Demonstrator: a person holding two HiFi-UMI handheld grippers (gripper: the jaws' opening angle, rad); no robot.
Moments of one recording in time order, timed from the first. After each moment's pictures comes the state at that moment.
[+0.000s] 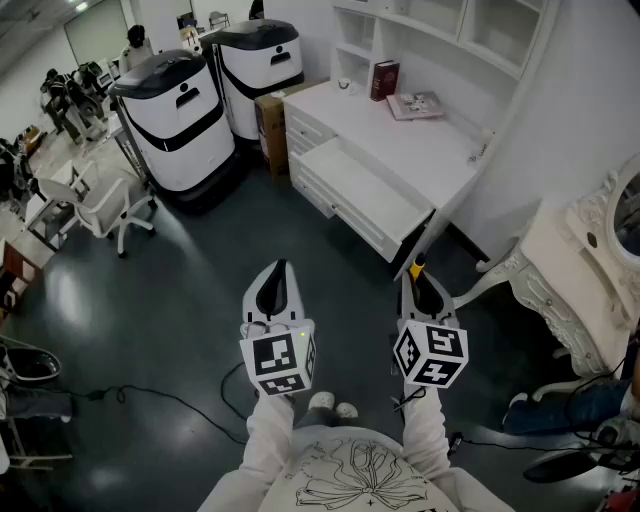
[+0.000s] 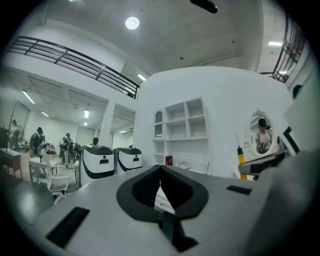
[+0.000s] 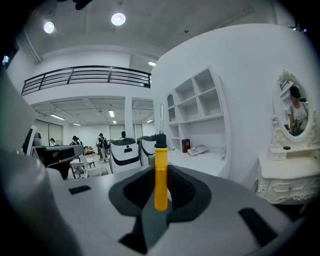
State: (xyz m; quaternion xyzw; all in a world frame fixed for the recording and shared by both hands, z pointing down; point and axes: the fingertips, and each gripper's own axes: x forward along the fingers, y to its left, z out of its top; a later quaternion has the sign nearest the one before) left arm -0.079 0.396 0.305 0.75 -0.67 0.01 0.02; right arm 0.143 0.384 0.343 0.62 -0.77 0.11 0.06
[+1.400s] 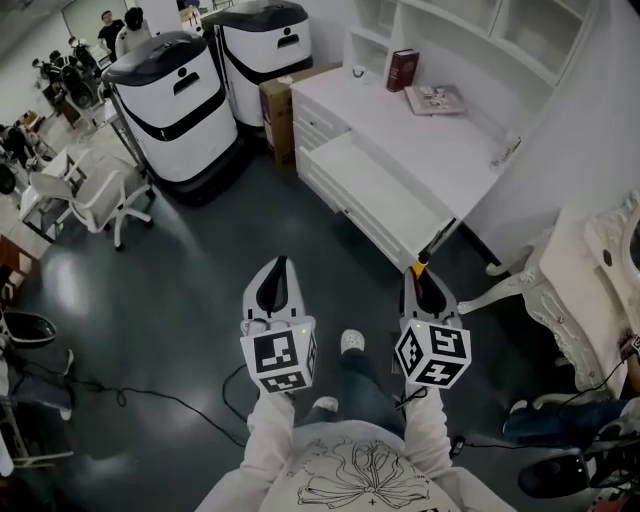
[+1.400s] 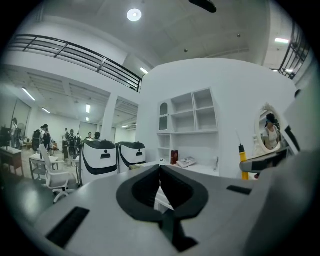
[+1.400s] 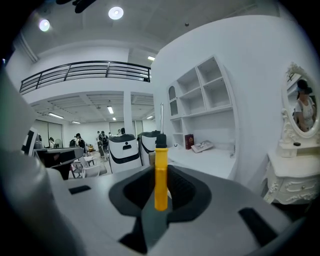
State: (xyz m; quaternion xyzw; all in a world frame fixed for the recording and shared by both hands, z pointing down) left arm -0.124 0.291 0.342 0.74 -0.67 0.03 0.05; right arm 0.100 0.278 0.373 0.61 -0.78 0.12 0.08
